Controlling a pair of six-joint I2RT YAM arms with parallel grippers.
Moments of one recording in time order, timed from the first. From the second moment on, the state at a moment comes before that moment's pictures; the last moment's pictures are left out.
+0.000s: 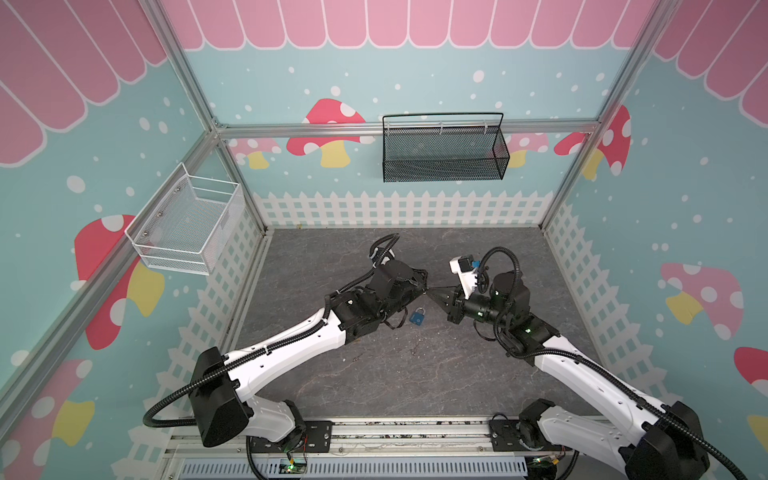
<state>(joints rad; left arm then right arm) -0.90 1.42 1.23 -0.27 -0.25 -1.24 0.54 1.06 0.73 0.11 -0.51 0.32</state>
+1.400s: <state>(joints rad) -0.95 1.43 1.28 -0.31 -0.26 -1.26 0.62 0.99 0.77 0.01 -0.36 0.17</state>
